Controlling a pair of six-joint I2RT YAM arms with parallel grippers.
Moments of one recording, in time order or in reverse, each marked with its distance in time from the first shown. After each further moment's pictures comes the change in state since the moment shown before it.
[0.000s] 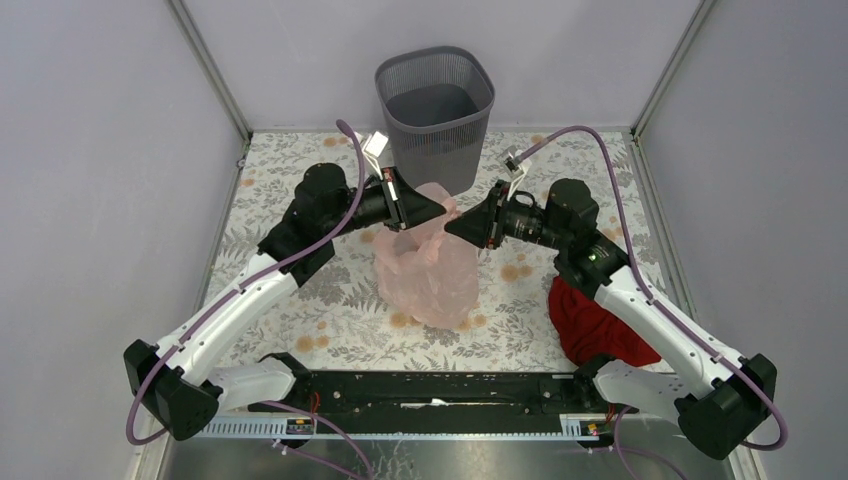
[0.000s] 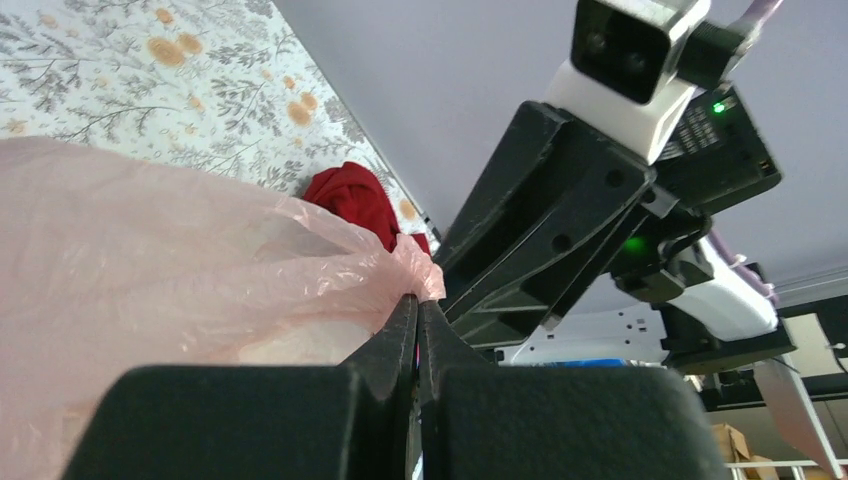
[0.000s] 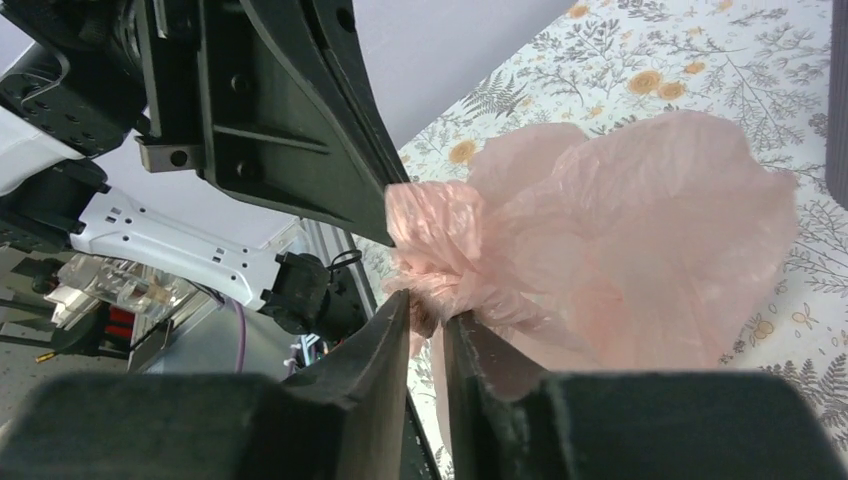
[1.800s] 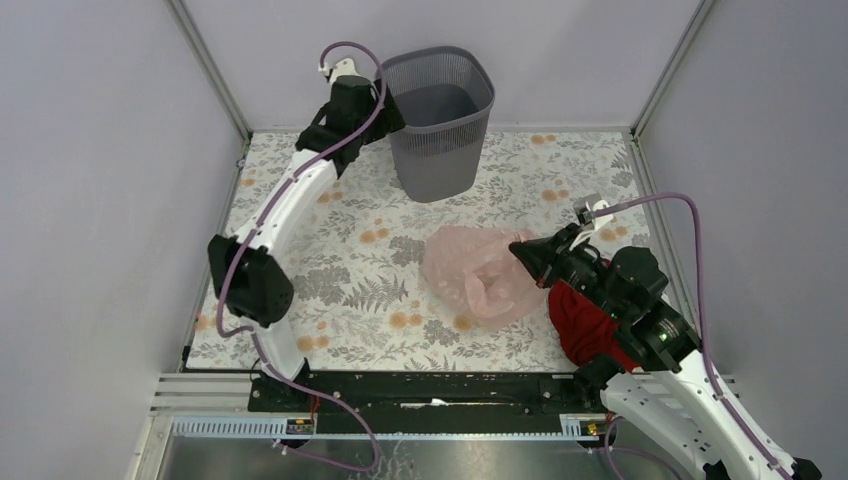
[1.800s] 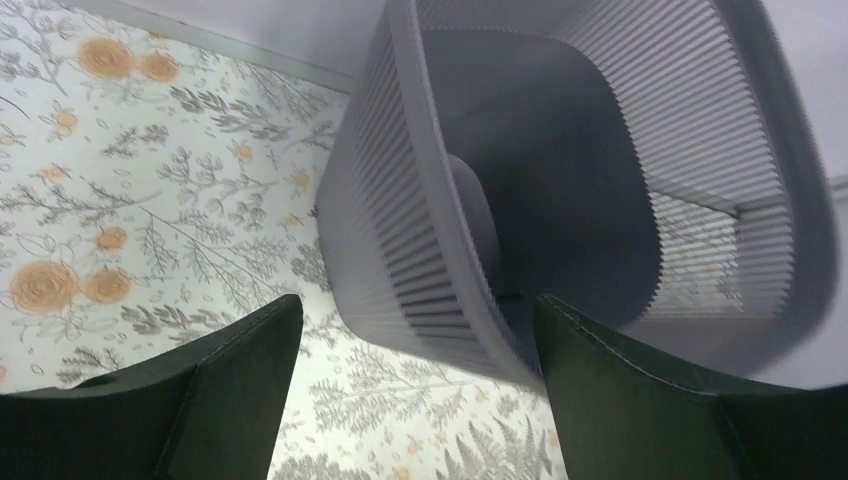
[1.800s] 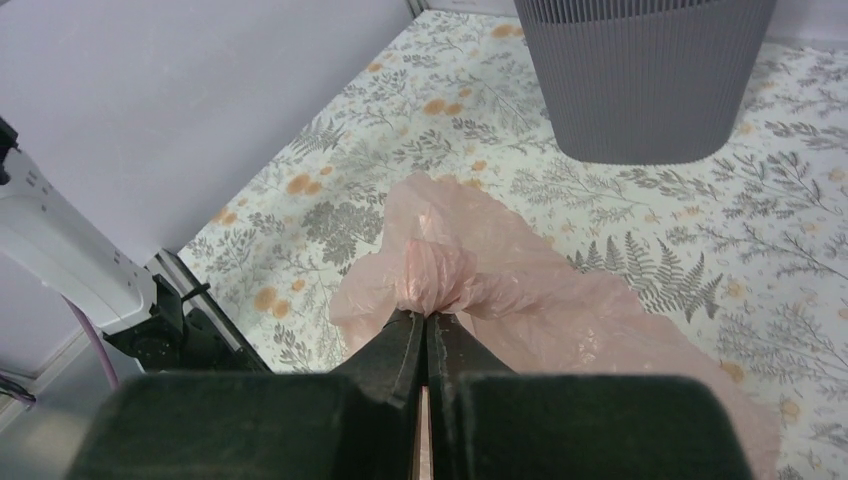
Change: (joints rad) left arm 0.251 0.616 0.665 -0.371 -0.686 0.198; right arm 0.011 -0.515 -0.179 -0.330 0.448 -0.152
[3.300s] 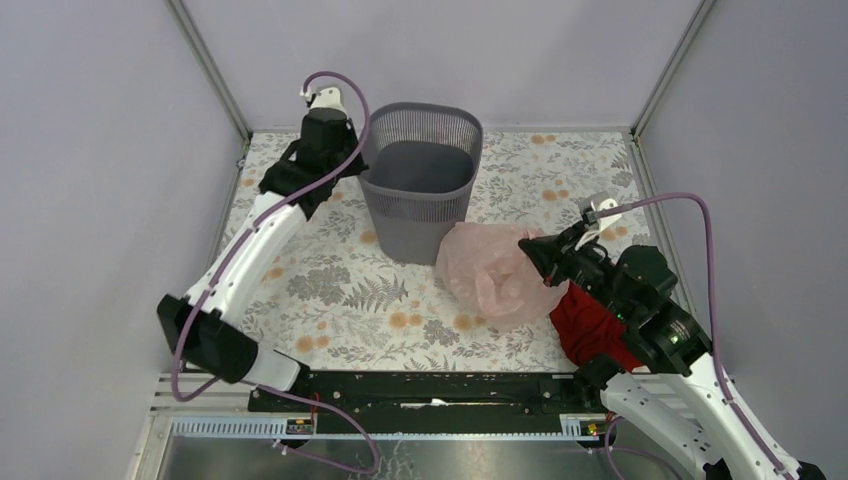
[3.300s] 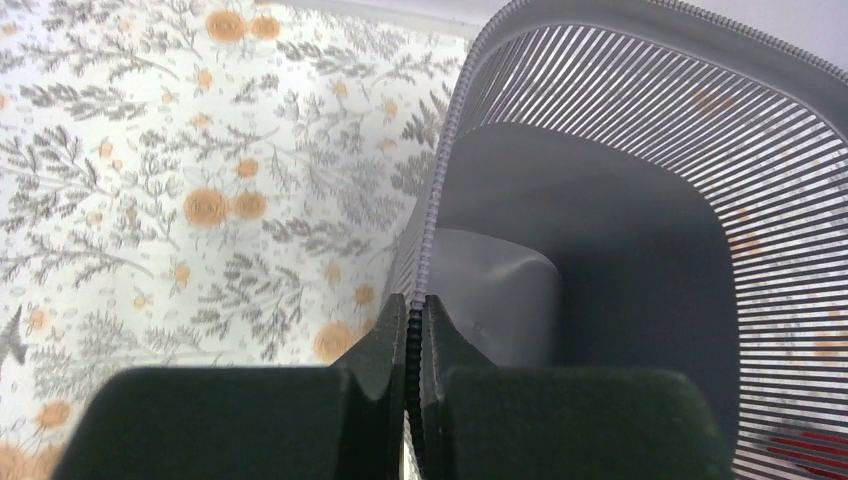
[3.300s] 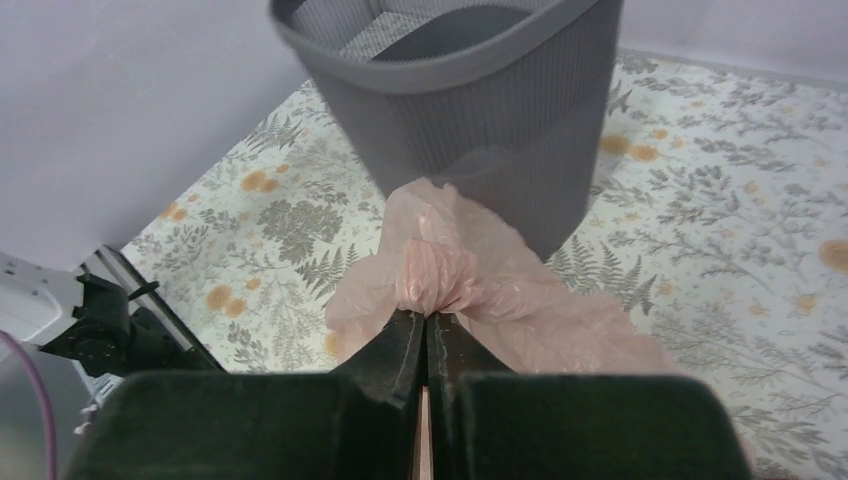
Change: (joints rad) left arm -0.028 -0.265 -0.230 -0.075 -0.067 0.182; right arm 0.000 -0.013 0.052 -0.093 0.051 -0.083
